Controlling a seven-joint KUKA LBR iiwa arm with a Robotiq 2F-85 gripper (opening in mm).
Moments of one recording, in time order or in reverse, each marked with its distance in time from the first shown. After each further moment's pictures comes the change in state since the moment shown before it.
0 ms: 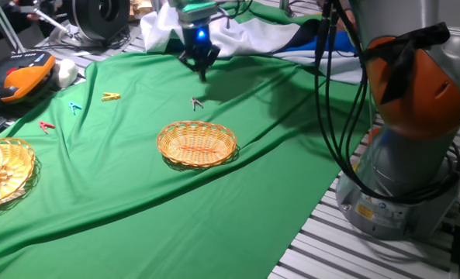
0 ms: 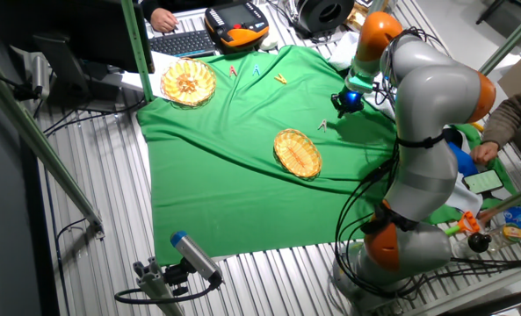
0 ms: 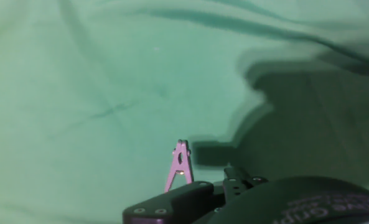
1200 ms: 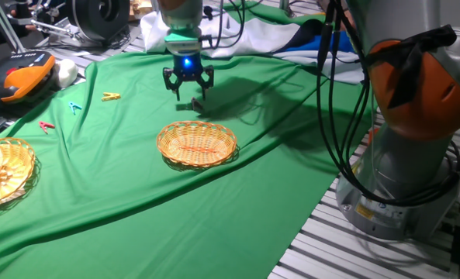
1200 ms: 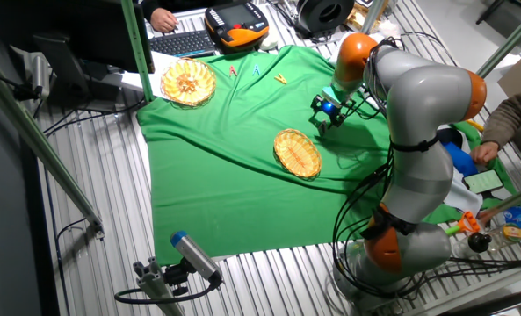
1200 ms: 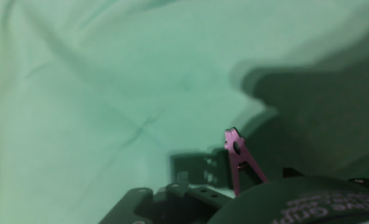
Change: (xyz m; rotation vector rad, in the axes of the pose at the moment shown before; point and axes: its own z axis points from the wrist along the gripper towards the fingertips) arm 0.018 0.037 0.049 -0.066 -0.088 0.420
